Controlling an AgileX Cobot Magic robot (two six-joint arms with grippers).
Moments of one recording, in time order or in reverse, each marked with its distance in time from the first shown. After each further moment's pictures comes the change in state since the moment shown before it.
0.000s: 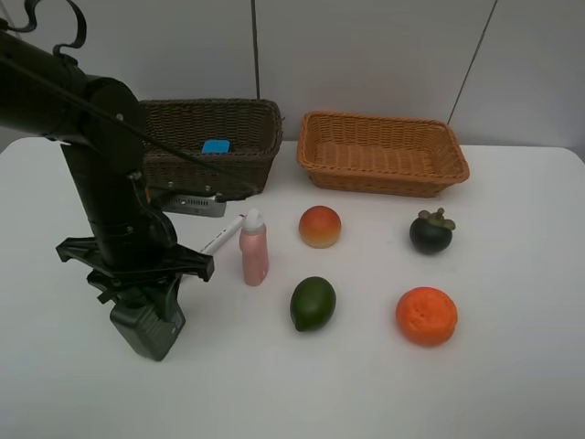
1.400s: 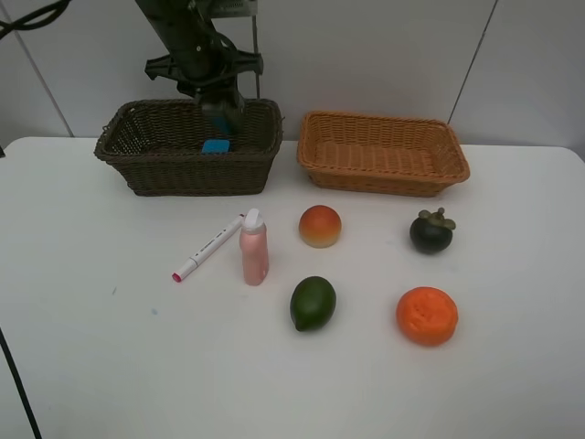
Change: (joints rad) left arm 0.160 0.421 -1.020 0.117 -0.093 0.033; right arm 0.000 0.000 0.000 0.000 0.000 0.000
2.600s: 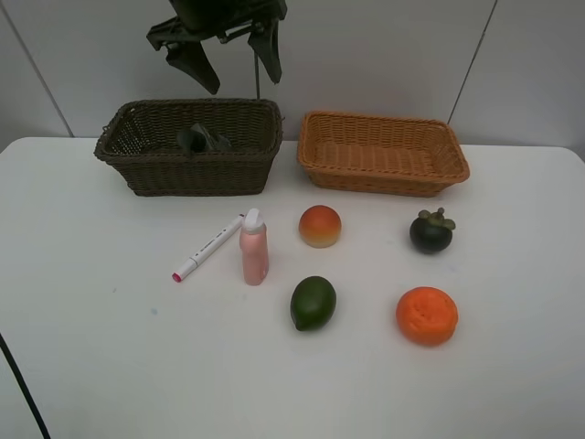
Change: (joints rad) left arm -0.062 -0.158 -0.076 -0.234 0.402 0.060; right arm 0.000 0.000 0.000 0.000 0.000 0.000
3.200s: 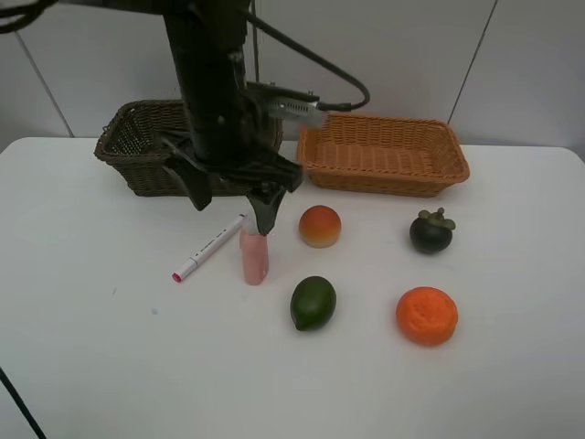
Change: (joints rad) left arm -0.265 -0.110 0.494 0.205 -0.040 0.011; right arm 0.000 0.000 0.000 0.000 0.000 0.000
